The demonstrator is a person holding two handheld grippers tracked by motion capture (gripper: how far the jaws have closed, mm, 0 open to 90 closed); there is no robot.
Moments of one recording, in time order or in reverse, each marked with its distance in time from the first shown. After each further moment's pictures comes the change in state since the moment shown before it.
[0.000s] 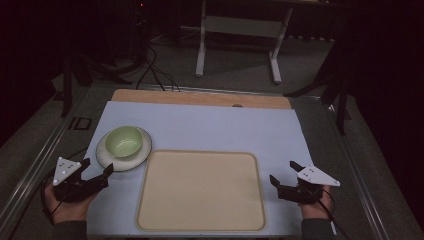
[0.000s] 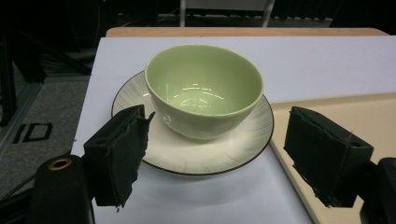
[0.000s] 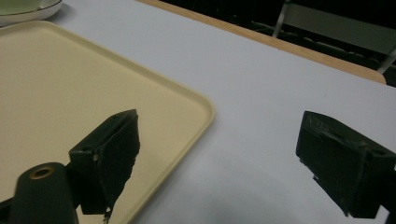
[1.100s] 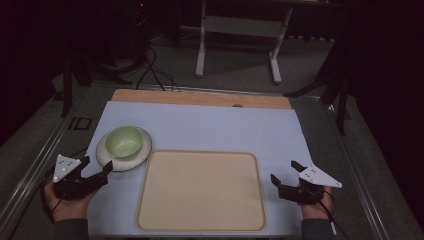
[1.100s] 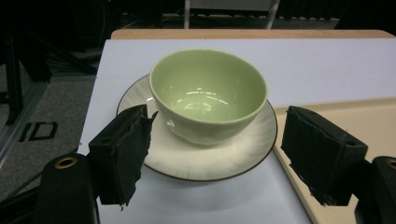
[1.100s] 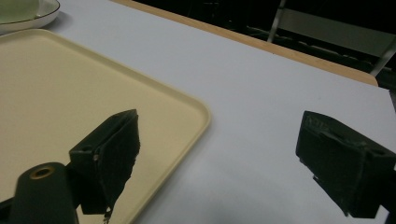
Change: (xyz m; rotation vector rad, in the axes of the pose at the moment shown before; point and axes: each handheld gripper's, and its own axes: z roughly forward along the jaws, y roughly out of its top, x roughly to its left) left arm -0.001 0.009 0.001 -0.001 0.019 0.001; right arm 0.000 0.000 -0.002 -0.022 -0.013 0.011
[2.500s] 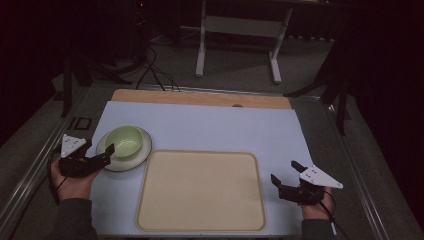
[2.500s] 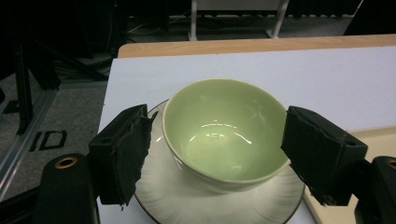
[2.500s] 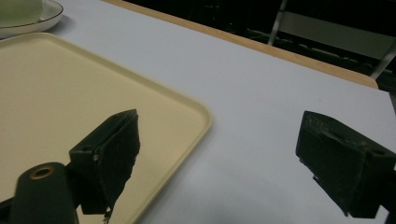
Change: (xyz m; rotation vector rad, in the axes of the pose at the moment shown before) left arm 0.013 0.031 0.036 0.015 0.027 0.012; right arm 0.001 0.000 -0.002 -0.011 0.002 0.000
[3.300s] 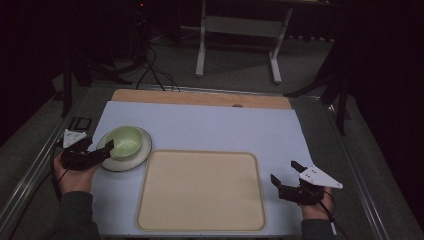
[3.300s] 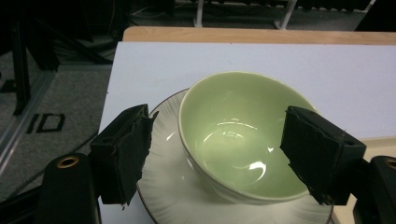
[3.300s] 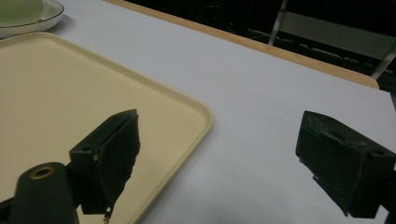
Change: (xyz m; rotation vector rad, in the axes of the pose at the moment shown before) left arm 0.015 0.001 0.025 0.058 0.010 -0.060; right arm 0.000 0.000 0.000 0.000 0.002 -0.001
